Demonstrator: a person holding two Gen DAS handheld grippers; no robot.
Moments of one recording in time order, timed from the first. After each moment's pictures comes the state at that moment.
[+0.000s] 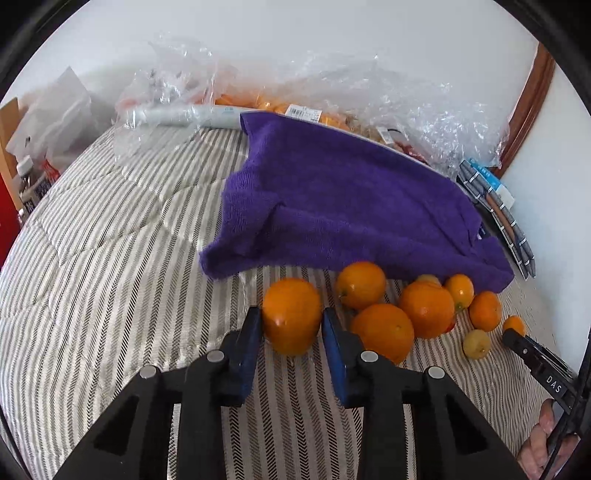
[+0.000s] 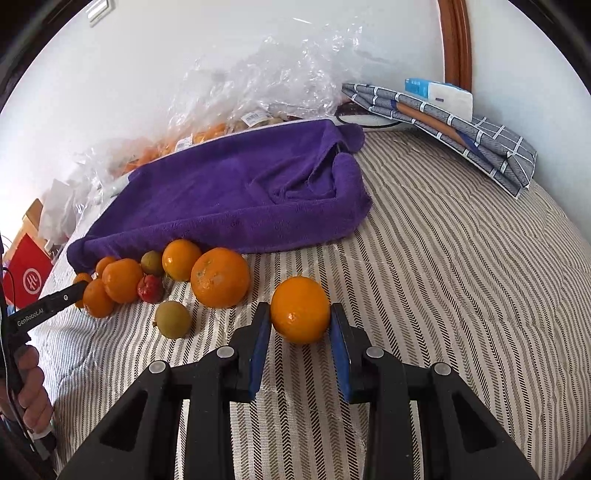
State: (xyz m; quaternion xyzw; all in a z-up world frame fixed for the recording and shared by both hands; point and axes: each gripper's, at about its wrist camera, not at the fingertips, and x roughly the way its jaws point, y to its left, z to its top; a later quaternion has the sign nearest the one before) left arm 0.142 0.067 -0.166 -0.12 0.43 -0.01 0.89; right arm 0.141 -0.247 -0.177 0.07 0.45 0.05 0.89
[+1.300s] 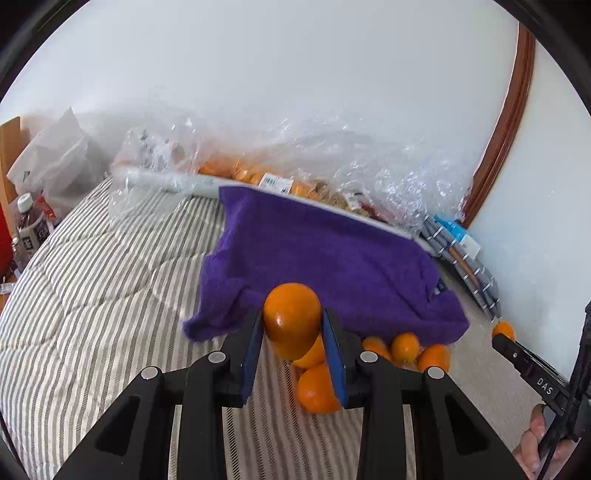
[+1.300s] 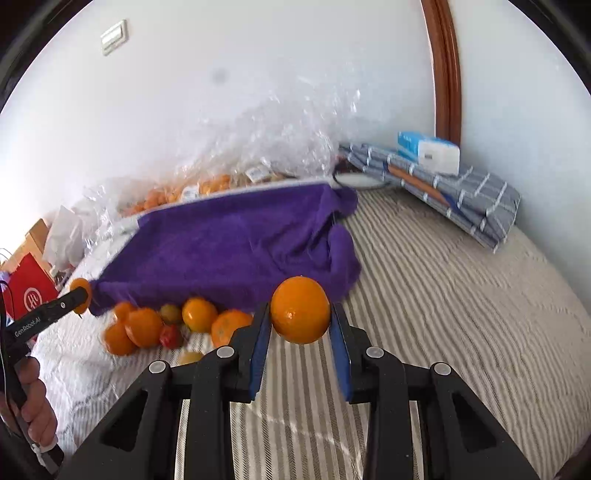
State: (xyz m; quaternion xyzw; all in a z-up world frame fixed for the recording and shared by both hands) left arm 0.129 0.065 -0.116 -0.14 0.33 -0.04 0.93; right arm 0.137 -0.248 -0.122 0.07 0.37 0.04 0.93
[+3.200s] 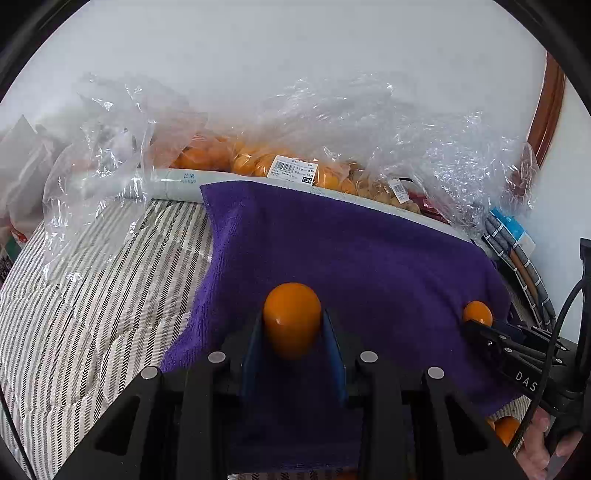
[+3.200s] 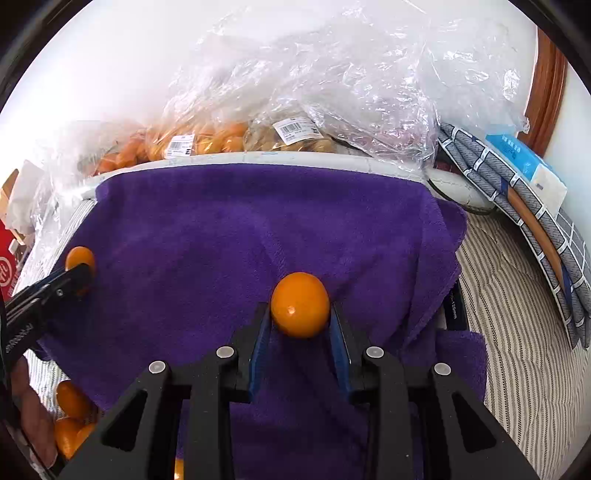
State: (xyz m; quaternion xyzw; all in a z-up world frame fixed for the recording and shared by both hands) left arm 0.259 0.057 -0.167 -0.11 0.39 -0.01 0.92; right arm 0.301 -0.177 -0.183 -0.01 0.47 0.08 0.88
